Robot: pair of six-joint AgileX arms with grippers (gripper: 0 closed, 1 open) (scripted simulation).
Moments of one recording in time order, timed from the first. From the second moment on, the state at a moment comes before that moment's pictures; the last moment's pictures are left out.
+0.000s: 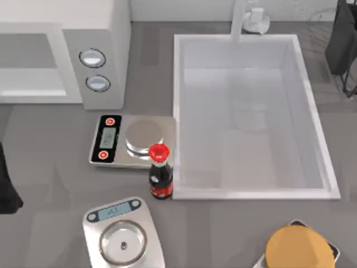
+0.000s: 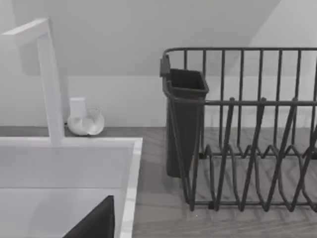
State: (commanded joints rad) left arm 0.00 0.00 0.00 0.00 0.00 0.00; right arm 0.00 0.00 0.00 0.00 0.00 0.00
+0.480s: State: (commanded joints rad) left arm 0.00 0.00 0.00 0.00 0.00 0.00; right arm 0.00 0.00 0.00 0.00 0.00 0.00
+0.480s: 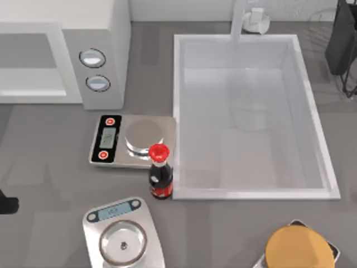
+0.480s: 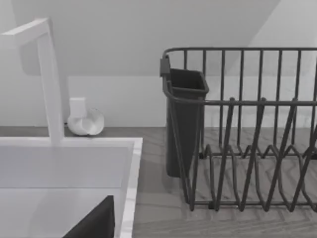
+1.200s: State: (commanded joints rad) left arm 0.00 0.00 0.00 0.00 0.00 0.00; right arm 0.00 0.00 0.00 0.00 0.00 0.00
